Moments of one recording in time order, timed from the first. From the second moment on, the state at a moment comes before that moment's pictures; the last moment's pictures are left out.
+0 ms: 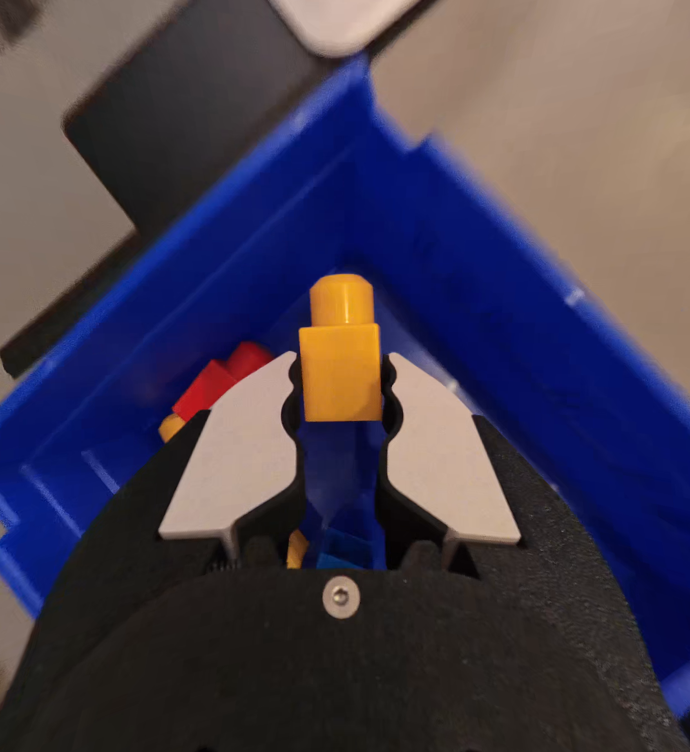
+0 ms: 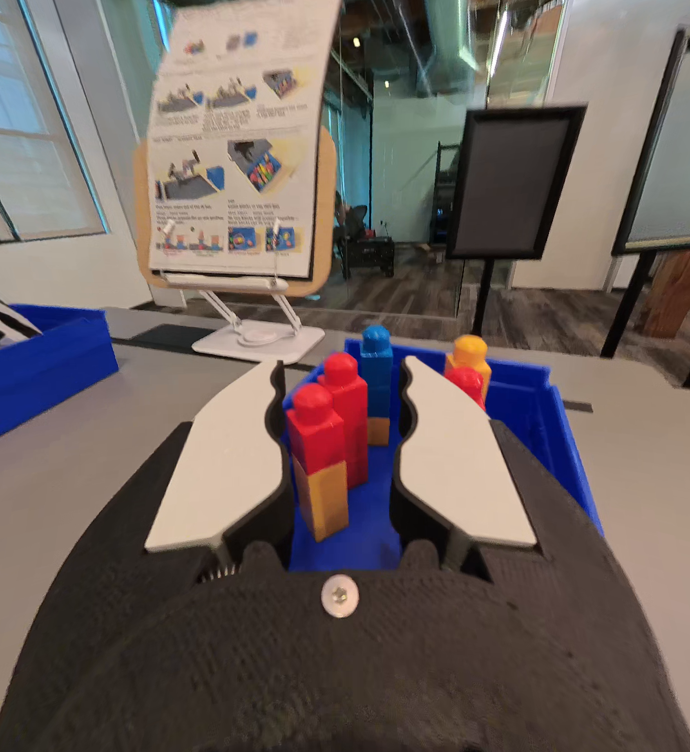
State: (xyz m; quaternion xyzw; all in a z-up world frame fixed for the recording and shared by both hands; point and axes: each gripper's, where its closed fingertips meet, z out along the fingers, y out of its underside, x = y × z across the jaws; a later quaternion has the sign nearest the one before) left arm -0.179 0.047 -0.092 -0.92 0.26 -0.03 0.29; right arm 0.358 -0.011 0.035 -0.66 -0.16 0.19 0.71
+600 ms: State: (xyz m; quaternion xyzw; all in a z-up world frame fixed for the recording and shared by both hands) left arm 0.039 -0.089 0.149 -0.53 0.45 -0.45 0.56; right arm 0.049 -0.081 0.154 -0.43 -0.39 0.68 0.46
